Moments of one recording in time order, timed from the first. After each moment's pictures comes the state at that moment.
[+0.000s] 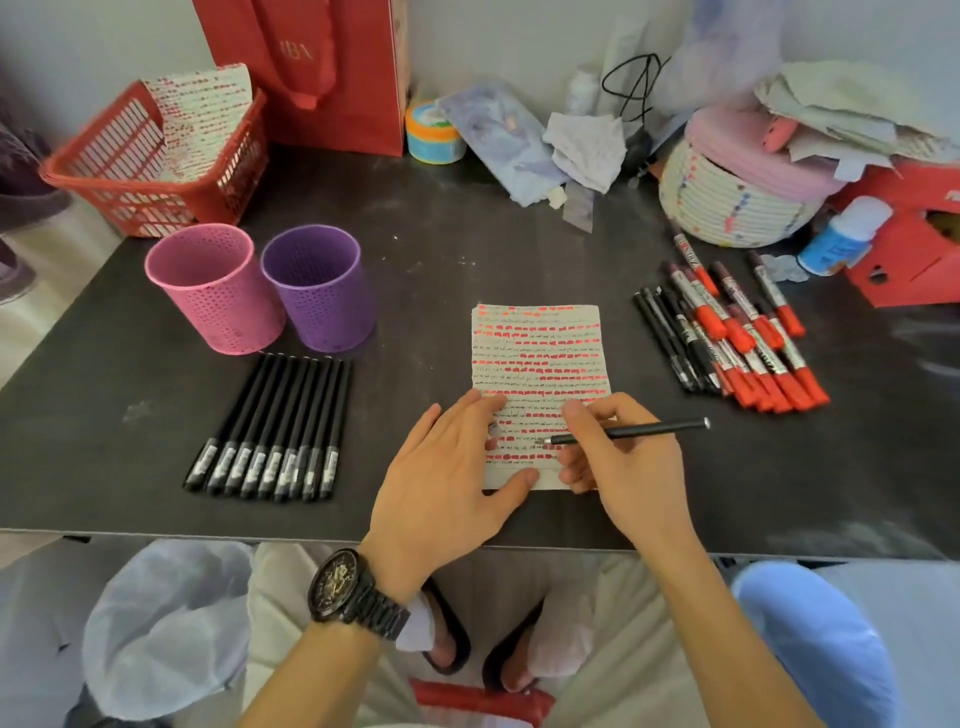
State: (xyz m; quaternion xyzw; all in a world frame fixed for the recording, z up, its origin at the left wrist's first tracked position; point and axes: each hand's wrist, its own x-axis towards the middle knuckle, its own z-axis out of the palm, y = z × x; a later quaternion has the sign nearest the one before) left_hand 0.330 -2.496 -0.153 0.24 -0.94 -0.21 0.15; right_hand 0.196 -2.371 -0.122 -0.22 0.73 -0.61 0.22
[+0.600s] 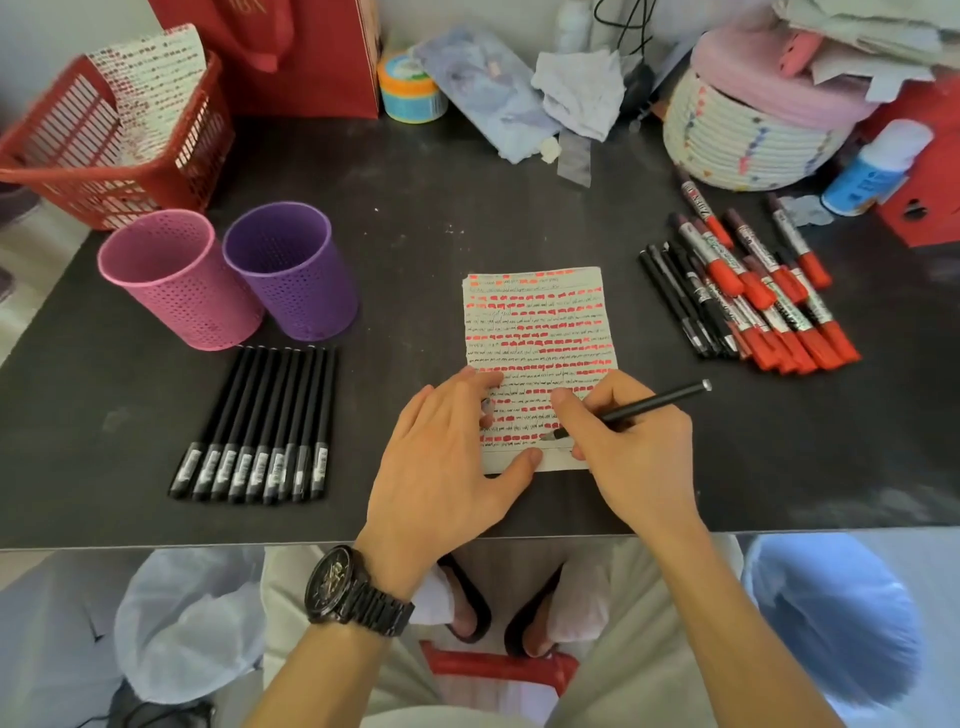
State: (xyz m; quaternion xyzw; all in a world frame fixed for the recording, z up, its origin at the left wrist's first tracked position) left_hand 0.323 -2.499 -0.153 0.25 -0.93 -0.23 0.16; right_hand 0.195 -2.376 -0.140 -0.26 0.78 -0.56 0.11
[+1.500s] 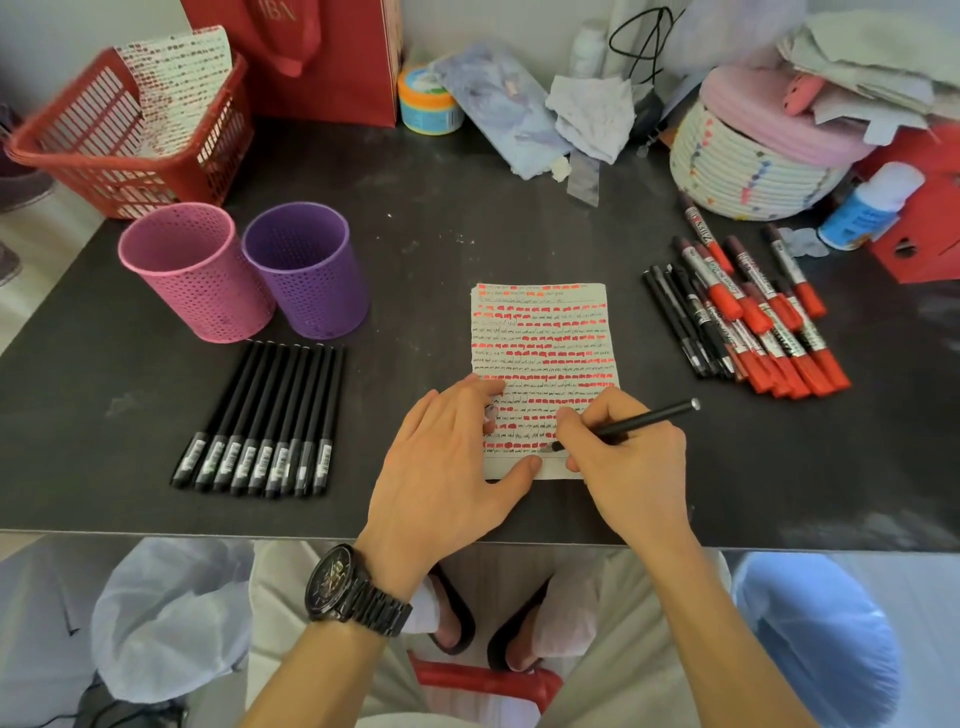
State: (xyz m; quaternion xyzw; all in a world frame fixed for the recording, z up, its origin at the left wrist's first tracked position) left_hand 0.324 -2.498 -0.150 0.25 -0.92 -0.25 0.17; right_hand 0.195 -2.375 -0.144 -0.25 0.81 -0.52 0.11
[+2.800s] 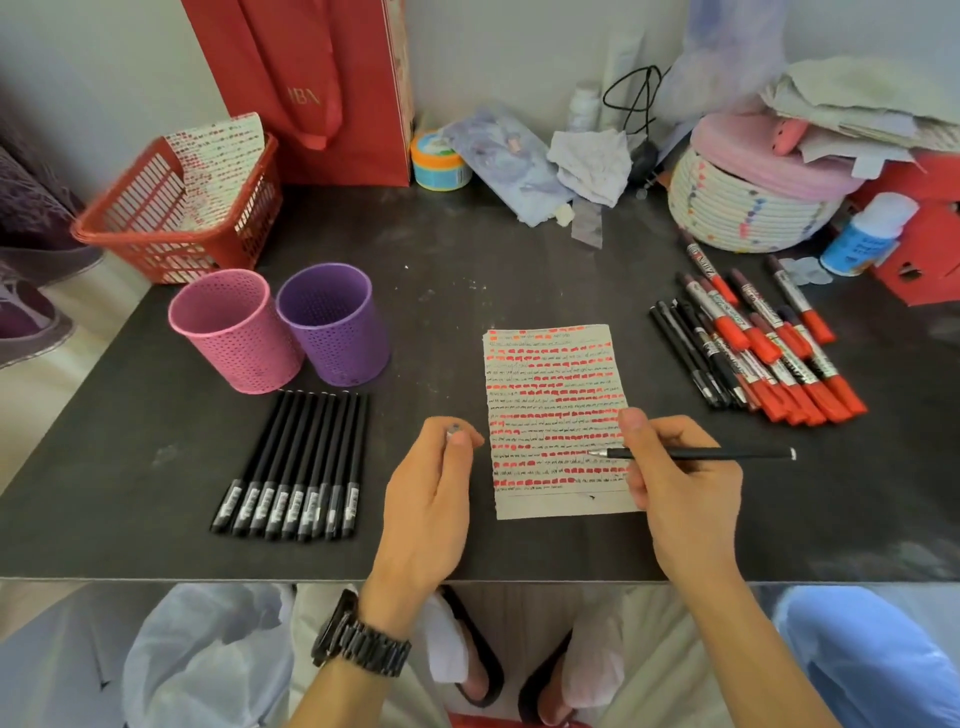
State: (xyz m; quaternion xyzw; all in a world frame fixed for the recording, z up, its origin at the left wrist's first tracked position) left_hand 0.340 -2.509 -0.142 0.34 -0.76 -0.49 0.27; right_hand 0.192 -2.367 -0.131 -0.16 0.68 -0.70 0.12
